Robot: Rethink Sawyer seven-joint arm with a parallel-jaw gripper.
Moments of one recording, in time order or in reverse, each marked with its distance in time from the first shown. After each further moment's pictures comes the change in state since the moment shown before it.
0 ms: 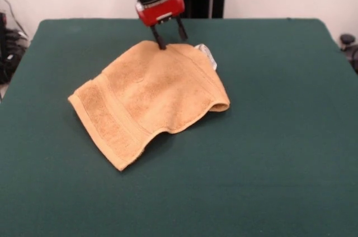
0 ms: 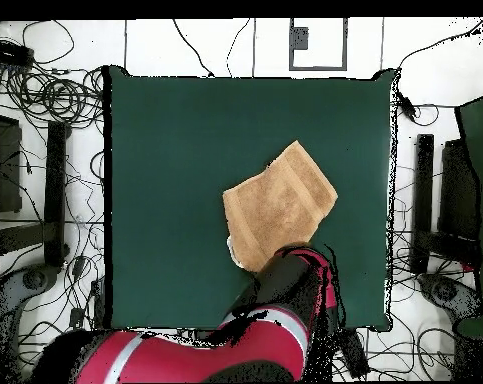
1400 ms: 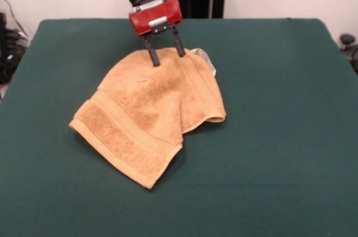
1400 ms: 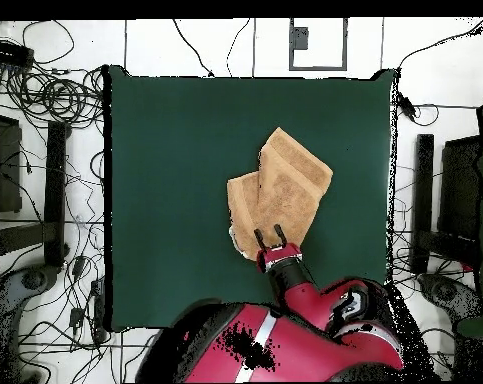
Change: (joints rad) arm -0.279 0.016 0.016 0.090 0.754 -0.312 -0.929
